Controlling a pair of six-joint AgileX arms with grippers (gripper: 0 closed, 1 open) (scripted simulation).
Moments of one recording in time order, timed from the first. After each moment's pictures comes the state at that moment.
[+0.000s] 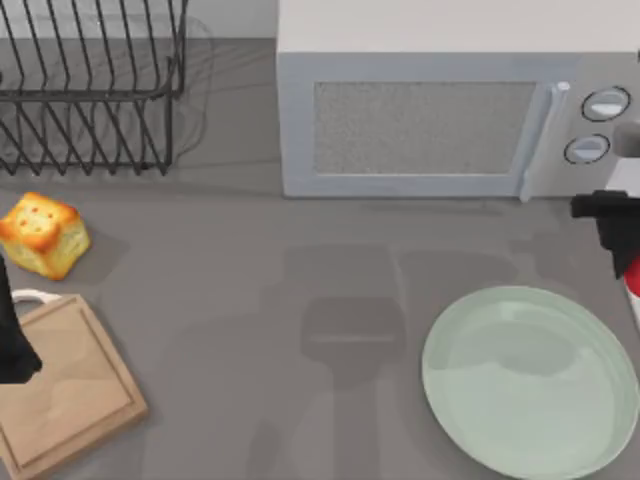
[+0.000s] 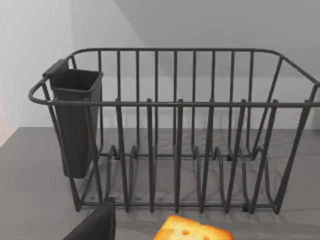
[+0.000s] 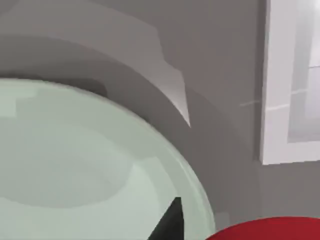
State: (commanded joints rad) left arm 0.00 0.00 0.00 0.00 0.00 0.00; right arm 0.15 1.82 1.35 -1.15 0.02 0.24
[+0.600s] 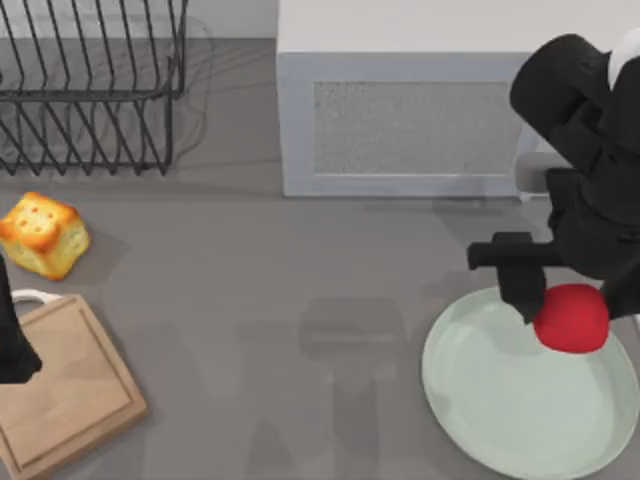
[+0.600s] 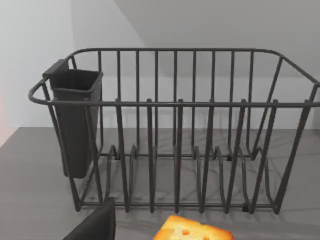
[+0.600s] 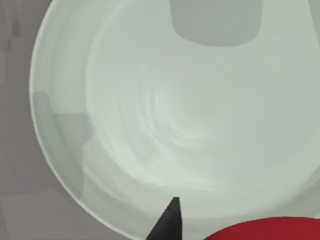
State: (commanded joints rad) left arm 0.00 0.00 0.00 0.00 0.00 0.00; right arm 0.50 1.66 1.28 -1.20 0.00 0.52
